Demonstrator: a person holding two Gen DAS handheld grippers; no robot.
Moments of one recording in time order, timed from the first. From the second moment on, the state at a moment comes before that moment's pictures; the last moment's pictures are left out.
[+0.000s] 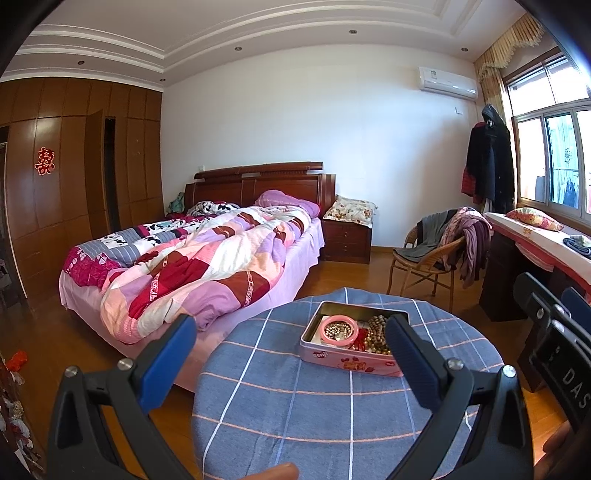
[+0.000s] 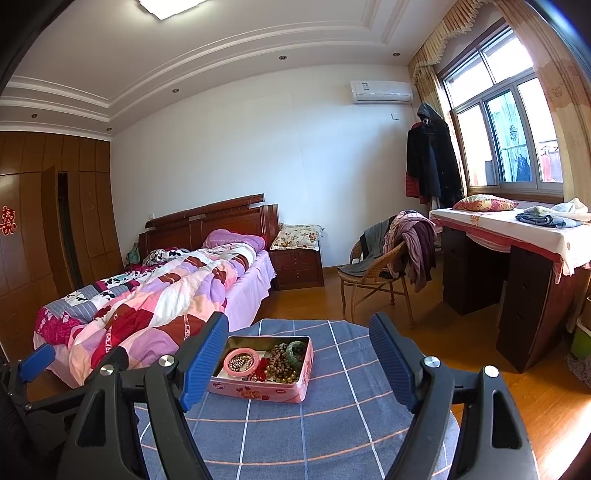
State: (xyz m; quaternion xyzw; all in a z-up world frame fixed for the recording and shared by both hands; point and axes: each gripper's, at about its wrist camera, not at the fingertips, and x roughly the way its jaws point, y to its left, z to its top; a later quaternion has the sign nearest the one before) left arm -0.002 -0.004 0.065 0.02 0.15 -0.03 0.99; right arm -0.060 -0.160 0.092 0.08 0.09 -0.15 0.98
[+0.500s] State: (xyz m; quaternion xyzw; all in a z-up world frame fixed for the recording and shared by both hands) left arm 0.002 -0.008 0.063 0.02 0.16 -0.03 0.99; right arm -0.058 -0.168 0.089 0.09 0.10 -0.16 0.98
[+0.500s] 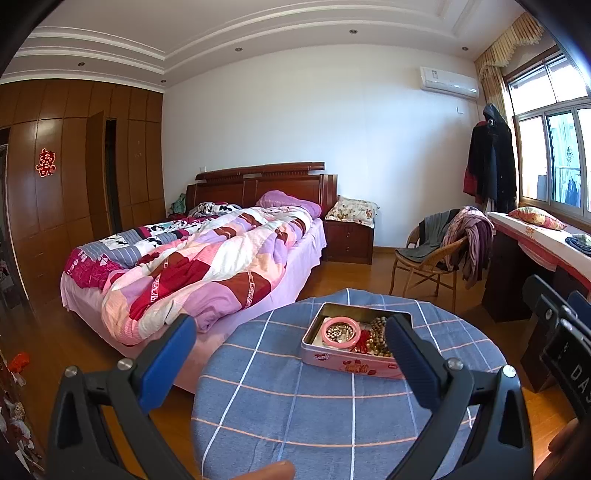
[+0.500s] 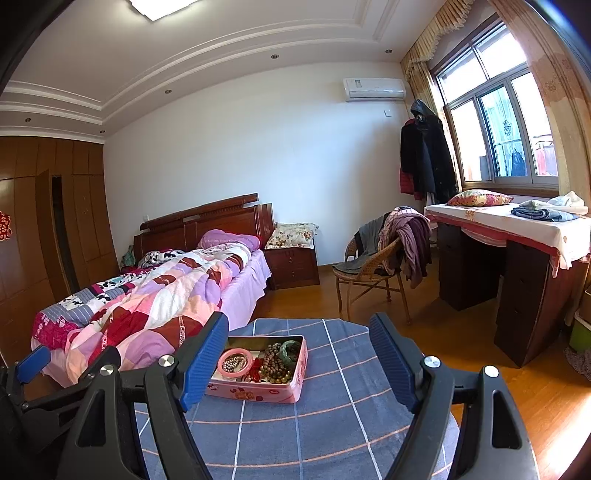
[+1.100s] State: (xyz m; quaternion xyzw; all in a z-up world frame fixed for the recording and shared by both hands) left arm 0.024 -0.007 0.050 0.00 0.21 -0.04 0.98; right arm -0.045 -0.172 0.078 0.09 0.12 -0.16 0.97
